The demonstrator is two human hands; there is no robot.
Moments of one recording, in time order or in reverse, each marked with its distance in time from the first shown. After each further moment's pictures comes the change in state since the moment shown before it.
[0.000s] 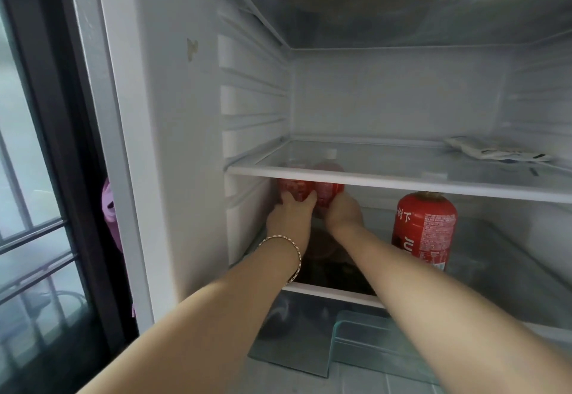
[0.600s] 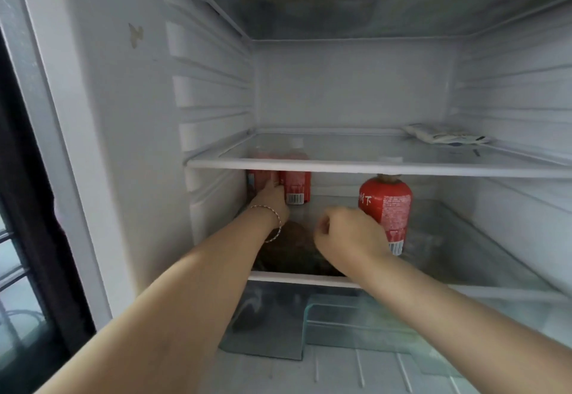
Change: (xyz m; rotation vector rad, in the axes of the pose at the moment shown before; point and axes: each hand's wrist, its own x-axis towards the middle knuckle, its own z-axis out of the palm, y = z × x) left_hand 0.046 0.000 0.020 -0.088 -0.232 0.073; right_hand -0.100 0.017 -0.070 -0.399 -0.050 -0.247
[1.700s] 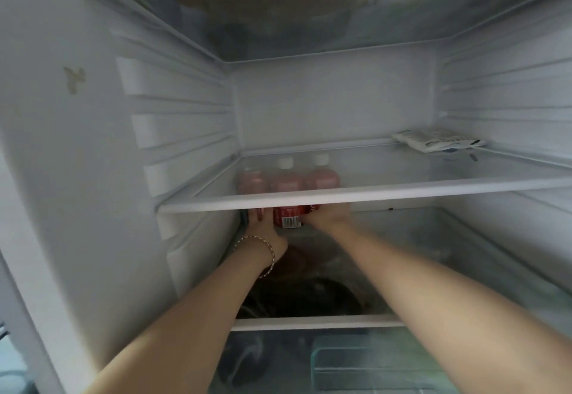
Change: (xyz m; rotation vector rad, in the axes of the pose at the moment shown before) left_hand 0.000 -0.004 0.008 -0.259 -0.043 -0.096; right_hand 0.135 0.033 0.050 0.616 0.046 0.315
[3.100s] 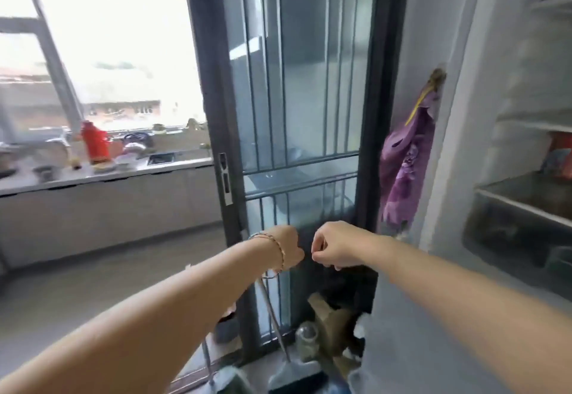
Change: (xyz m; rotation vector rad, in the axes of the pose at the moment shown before) left_hand -0.540 -0.031 -0.103 0.456 0.050 -0.959; right_hand -0.474 -0.095 0.032 -0.578 -1.223 -1.056
